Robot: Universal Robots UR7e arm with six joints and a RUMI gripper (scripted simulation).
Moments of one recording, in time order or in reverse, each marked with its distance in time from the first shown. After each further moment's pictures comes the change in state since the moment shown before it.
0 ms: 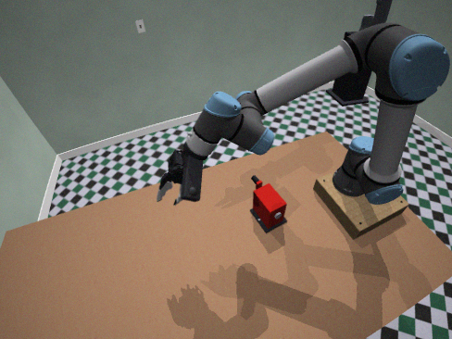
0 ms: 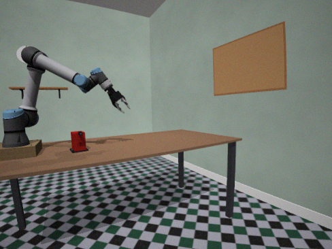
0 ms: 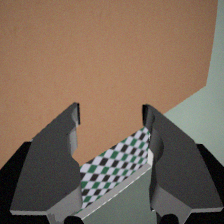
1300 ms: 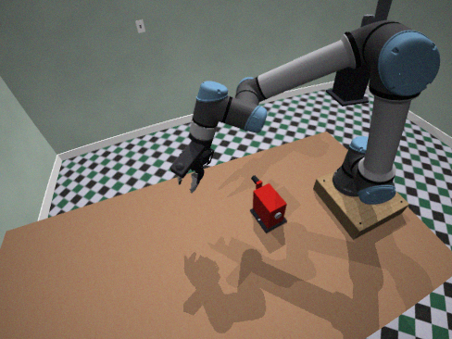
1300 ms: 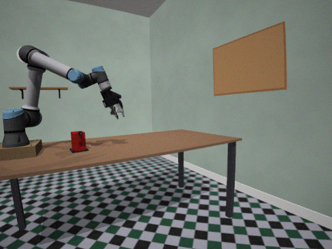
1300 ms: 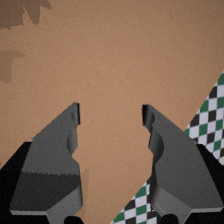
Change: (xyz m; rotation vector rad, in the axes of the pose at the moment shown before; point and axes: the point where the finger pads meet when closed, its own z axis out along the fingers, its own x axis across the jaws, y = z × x) arm -0.070 0.084 0.000 -0.084 -0.261 0.759
